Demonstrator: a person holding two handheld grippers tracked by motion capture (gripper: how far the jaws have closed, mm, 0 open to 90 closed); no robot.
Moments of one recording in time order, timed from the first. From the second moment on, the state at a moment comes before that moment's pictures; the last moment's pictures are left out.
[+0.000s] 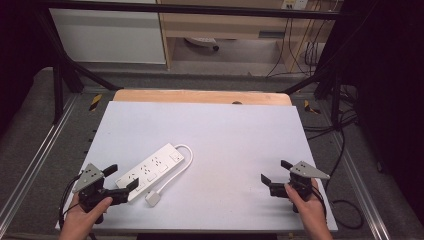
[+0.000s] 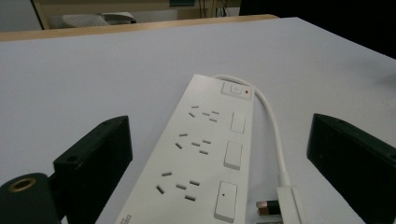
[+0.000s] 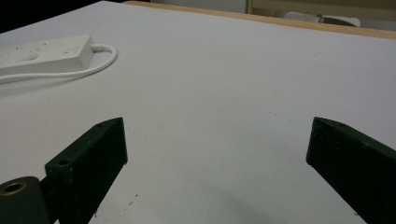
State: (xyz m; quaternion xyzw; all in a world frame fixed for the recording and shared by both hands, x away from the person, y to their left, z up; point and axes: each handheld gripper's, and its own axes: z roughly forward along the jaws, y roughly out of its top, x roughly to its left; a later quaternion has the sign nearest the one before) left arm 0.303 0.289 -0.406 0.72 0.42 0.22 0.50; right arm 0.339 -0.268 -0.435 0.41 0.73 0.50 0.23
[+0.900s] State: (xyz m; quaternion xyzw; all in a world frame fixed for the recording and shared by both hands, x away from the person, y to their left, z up) left arm 0.302 0.289 -0.404 0.72 0.42 0.22 0.51; right arm 0.339 -0.260 -0.435 0.40 0.73 0.49 0.24
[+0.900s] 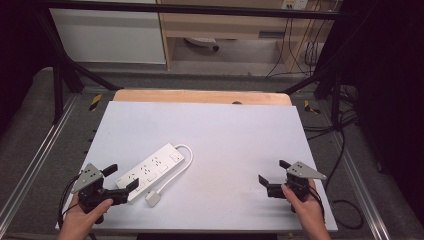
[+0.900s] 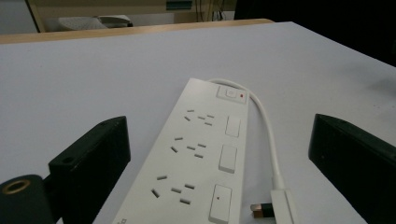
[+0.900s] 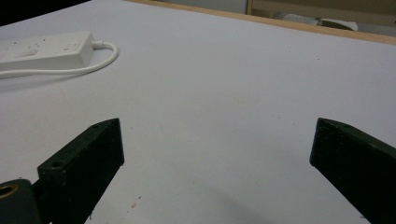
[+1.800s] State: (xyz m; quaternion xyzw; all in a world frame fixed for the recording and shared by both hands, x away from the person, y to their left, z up) left arm 0.313 0.282 -0.387 0.73 0.41 0.20 0.51; right arm 0.341 -0.258 -0.435 0.41 0.73 0.48 0.24
